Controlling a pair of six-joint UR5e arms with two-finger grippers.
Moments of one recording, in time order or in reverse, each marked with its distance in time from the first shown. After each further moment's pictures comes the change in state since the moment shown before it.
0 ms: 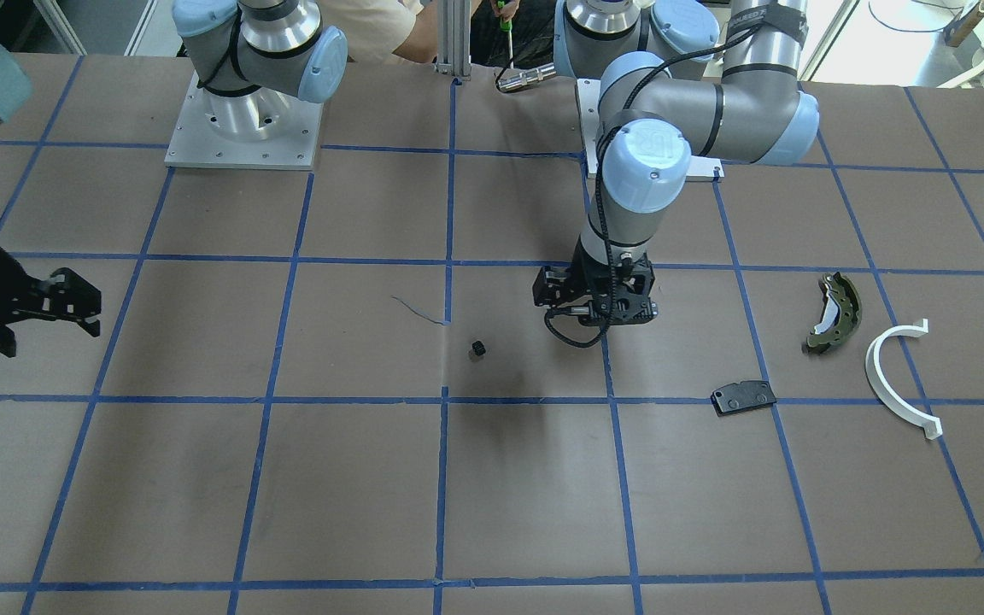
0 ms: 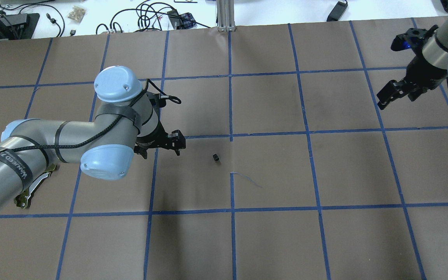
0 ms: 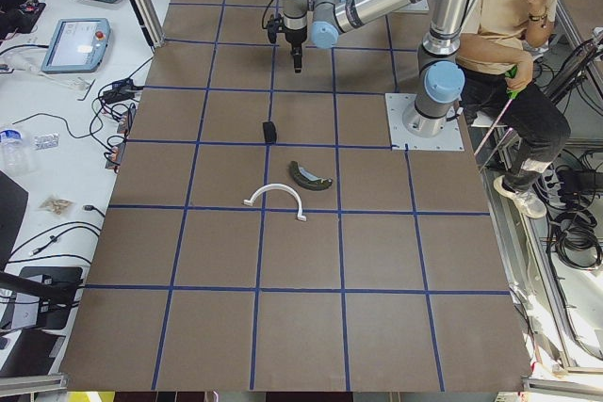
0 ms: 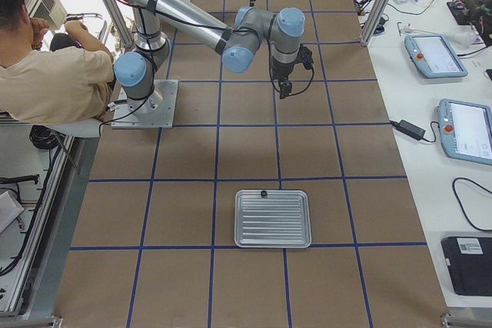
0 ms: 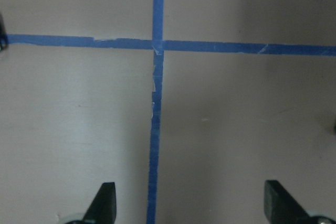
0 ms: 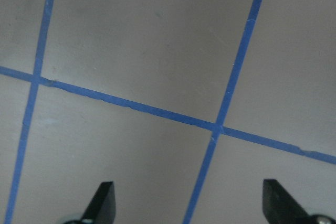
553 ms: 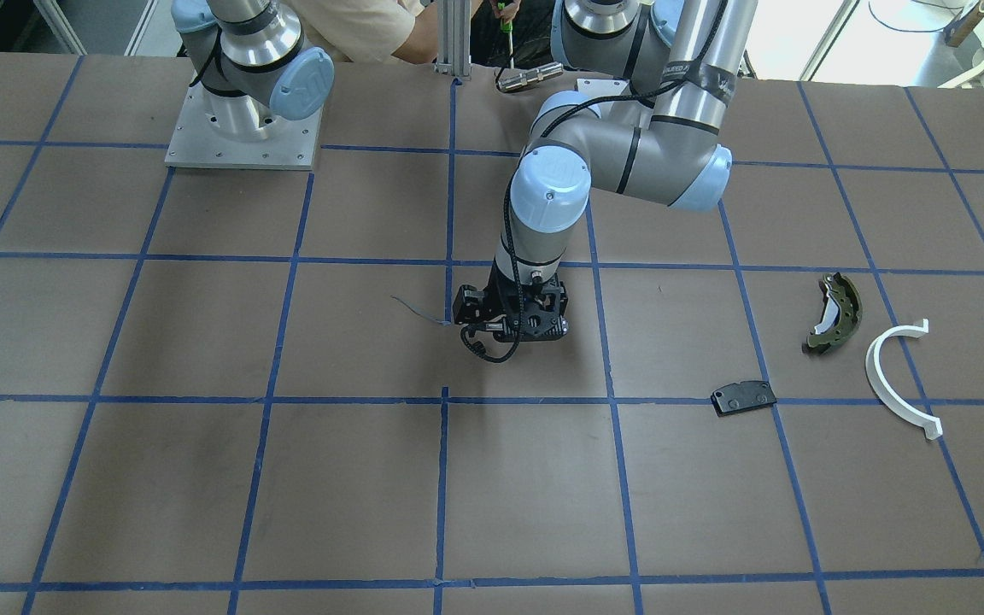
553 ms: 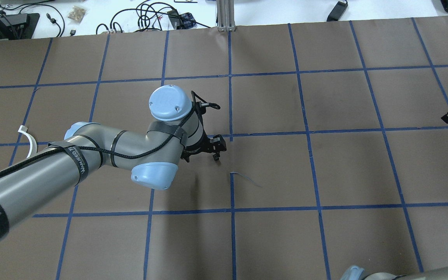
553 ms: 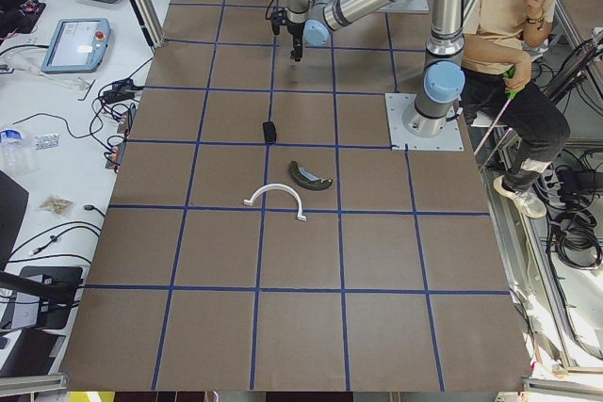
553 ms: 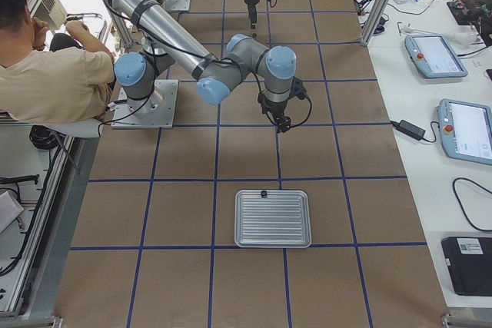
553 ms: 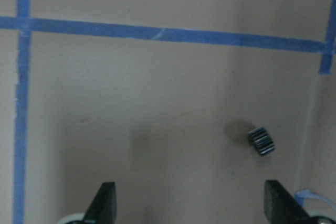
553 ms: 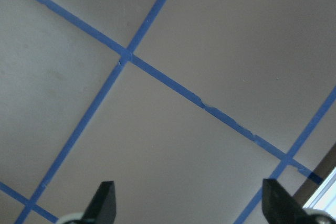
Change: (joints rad) left arm -0.148 -0.160 0.039 0.200 -0.082 -0.187; right arm -0.272 0.021 -0.014 -0.010 0.018 -0.566
